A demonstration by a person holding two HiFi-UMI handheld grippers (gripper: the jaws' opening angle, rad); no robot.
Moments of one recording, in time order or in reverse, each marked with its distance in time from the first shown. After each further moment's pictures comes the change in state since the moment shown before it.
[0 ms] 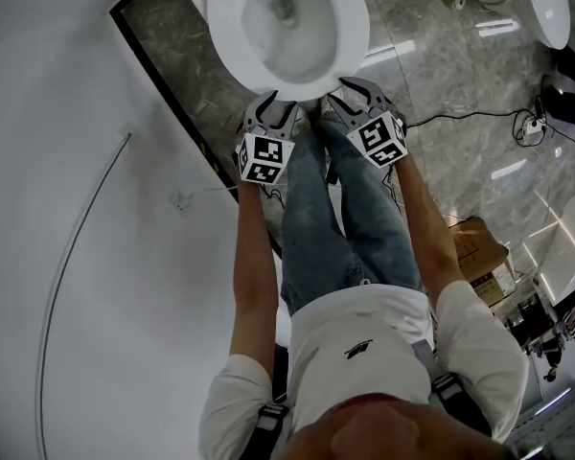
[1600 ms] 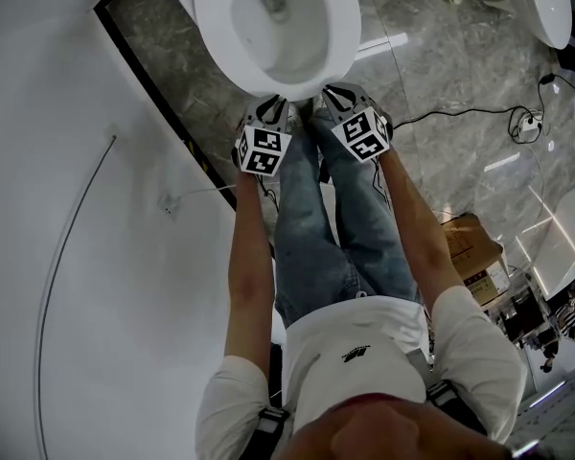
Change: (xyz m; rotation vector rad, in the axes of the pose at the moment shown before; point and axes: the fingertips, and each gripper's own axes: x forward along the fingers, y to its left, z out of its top) left arm 0.051 -0.010 -0.059 -0.092 0.115 -0.034; right arm 0.045 0.010 -0.067 0.084 0.137 0.009
